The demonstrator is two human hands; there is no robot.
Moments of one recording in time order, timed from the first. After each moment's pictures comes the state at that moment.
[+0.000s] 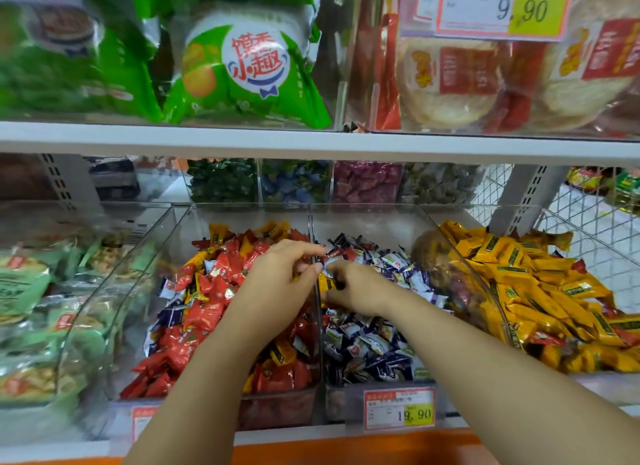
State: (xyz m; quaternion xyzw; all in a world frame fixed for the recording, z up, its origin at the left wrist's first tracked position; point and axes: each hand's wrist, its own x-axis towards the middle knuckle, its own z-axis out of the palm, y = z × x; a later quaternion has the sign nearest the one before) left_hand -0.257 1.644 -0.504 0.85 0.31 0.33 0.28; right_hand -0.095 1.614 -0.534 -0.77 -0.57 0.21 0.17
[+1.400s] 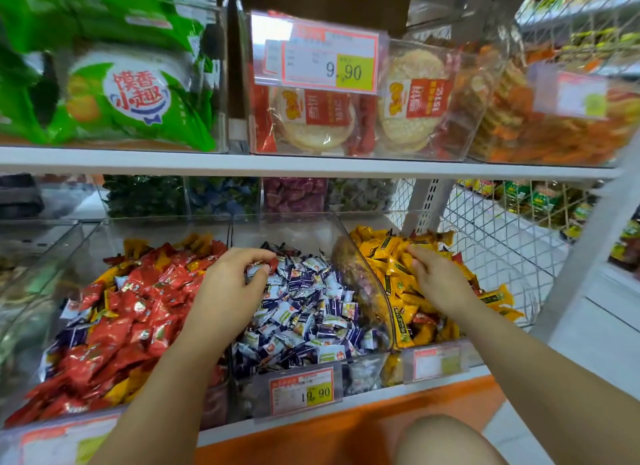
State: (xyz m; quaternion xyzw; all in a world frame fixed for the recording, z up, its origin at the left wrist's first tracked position) left_hand -0.219 1.608 -0.500 0.83 0.32 0.35 0.28; right_hand 0.040 1.447 -0.512 -0.88 -0.39 -0.05 0.26
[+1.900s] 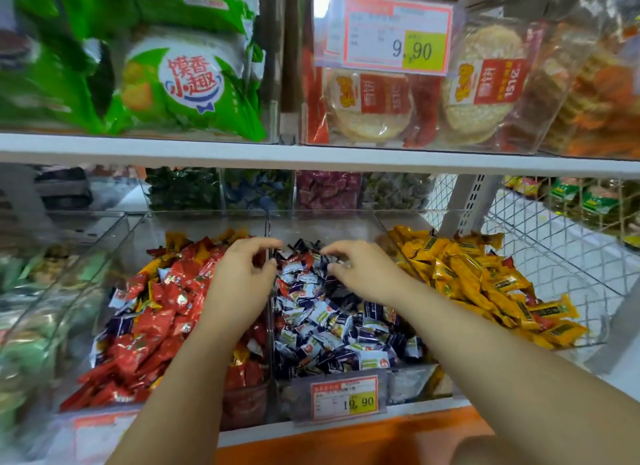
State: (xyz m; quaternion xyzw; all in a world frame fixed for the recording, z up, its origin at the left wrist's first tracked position) left_hand -0.236 1.633 -0.501 0.79 0.37 0.37 0.31; right_hand -0.064 1.555 -0.489 -0.77 -0.59 0.07 0.23
